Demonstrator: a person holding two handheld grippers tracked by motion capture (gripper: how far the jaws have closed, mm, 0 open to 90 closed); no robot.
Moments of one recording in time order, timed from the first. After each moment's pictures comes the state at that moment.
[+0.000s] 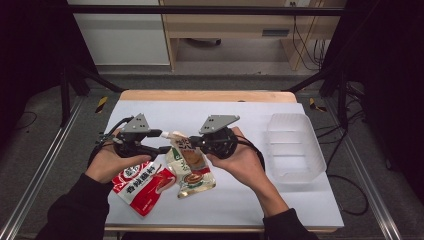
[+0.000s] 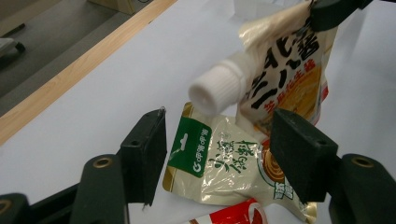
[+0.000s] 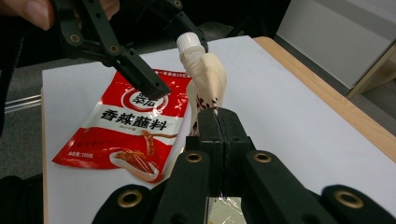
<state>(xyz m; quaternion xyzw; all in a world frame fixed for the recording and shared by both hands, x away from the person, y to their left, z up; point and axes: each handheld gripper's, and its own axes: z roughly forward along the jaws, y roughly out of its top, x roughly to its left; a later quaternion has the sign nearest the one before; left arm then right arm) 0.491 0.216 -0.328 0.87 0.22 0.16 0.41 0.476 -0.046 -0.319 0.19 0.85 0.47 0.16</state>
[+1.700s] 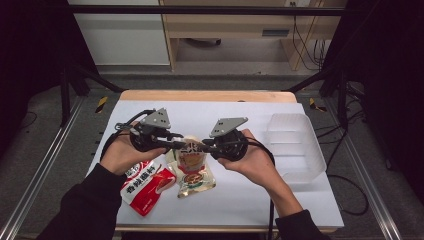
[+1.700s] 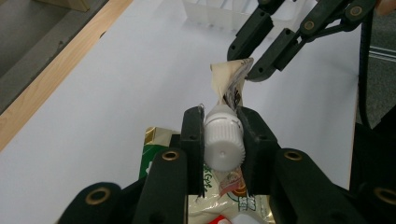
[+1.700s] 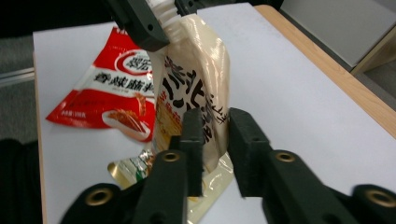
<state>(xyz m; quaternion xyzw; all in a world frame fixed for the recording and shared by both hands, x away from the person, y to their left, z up) 0.491 0.170 -0.294 0.91 0.14 0.12 0.37 0.479 -0.071 -0.329 0.19 0.87 0.43 0.15</state>
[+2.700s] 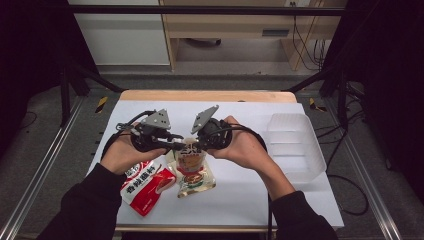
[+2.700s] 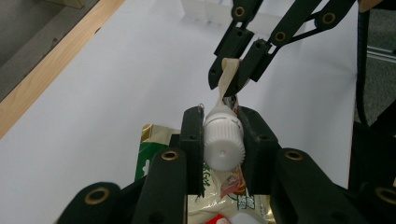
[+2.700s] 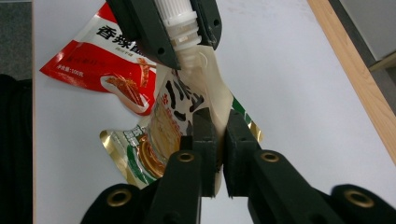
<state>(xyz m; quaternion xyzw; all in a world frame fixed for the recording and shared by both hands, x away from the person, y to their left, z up) 0.495 0.172 -0.301 0.91 0.14 0.11 0.37 0.502 -0.036 -0.311 0.10 0.93 0.32 0.14</state>
